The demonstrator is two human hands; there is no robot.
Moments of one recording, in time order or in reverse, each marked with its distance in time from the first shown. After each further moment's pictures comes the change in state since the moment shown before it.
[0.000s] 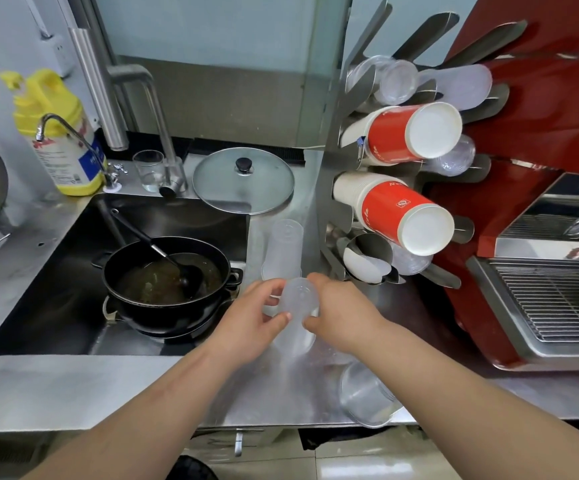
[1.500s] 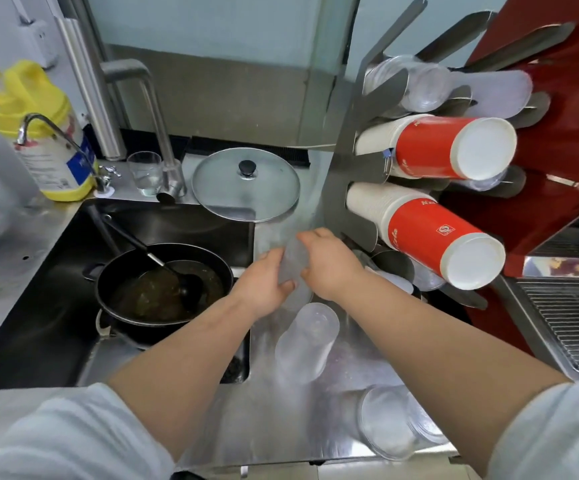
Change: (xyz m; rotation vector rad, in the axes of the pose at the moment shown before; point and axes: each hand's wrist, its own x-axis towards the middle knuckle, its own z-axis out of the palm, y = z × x) left_hand 0.109 -0.021 -0.023 0.318 -0.046 -0.053; right_hand 0.100 -0.033 -0.029 -0.089 0.037 0.012
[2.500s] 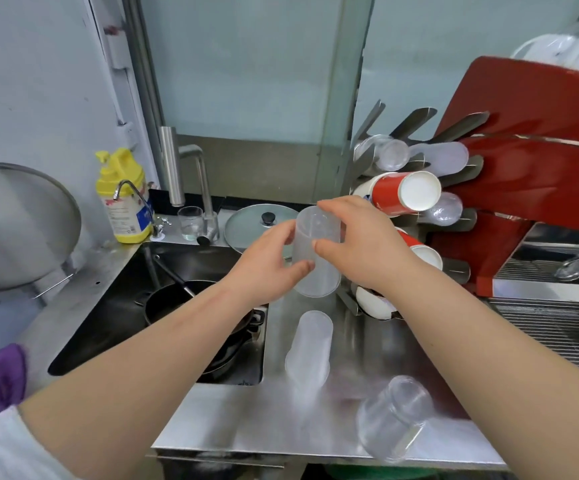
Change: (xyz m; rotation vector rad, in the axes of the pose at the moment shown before) left_hand -0.090 0.108 -0.101 -0.109 0.232 0.290; right_hand -0.118 -0.033 -0.116 0.165 0.460 -0.266
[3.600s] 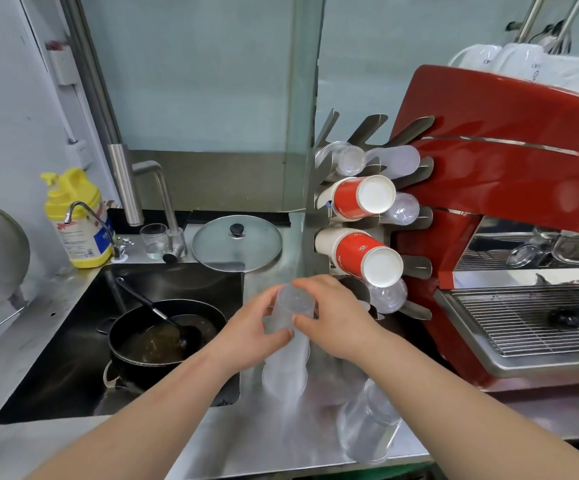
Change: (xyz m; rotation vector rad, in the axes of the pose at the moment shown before) left_hand -0.040 -0.025 0.053 -0.151 -0.217 -0.109; right_hand -0.058 0.046 0.059 0.105 -0.186 0.166
